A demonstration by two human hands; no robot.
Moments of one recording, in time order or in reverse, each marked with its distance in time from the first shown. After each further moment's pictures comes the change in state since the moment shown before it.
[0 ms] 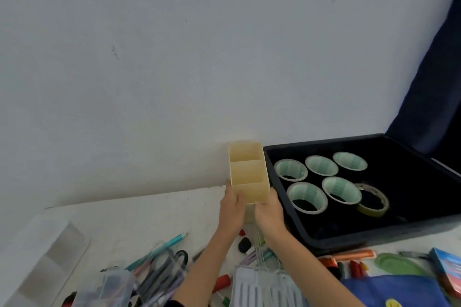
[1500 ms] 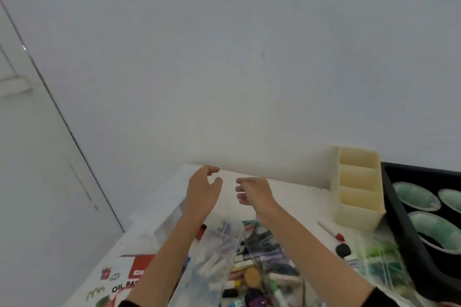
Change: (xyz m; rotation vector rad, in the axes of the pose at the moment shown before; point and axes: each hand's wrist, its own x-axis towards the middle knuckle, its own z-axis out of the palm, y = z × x) left_hand -0.118 0.014 -0.243 0.381 0.632 -0.109; right_hand -0.109 -0.071 0.166 0.093 -0.635 0.005
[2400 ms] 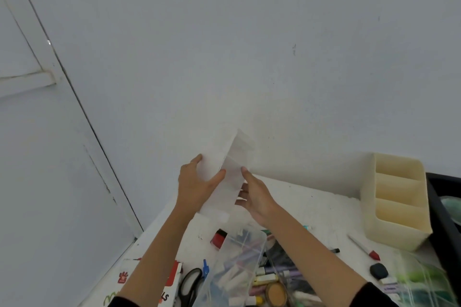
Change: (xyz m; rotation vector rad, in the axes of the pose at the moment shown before) left_hand 0.040 -0.038 -0.035 -0.079 0.056 -0.094; right_hand 0.026 0.002 0.042 0.252 -0.346 0.014
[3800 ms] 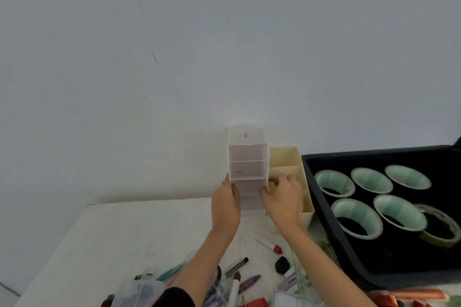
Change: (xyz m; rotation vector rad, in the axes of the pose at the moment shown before) left_hand -0.045 0.080 0.258 -0.027 -0.250 0.485; right_hand -0.050 -0.026 -0.227 -0.989 1.117 -0.237
